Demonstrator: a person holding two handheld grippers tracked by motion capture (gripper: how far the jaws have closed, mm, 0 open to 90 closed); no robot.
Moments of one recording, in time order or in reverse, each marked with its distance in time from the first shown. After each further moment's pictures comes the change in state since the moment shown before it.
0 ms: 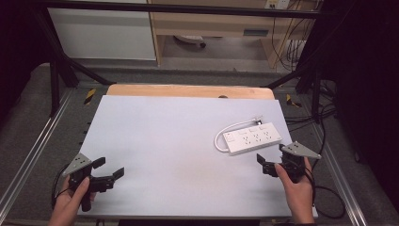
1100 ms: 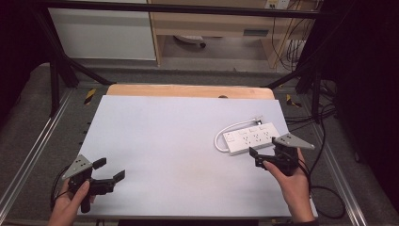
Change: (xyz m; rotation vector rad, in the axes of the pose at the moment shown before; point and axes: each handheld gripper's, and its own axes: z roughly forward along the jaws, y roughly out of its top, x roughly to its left) left arm -0.008 0.002 -0.004 -0.020 -0.024 0.050; right arm 0.021 0.035 0.005 0.009 0.028 0.002
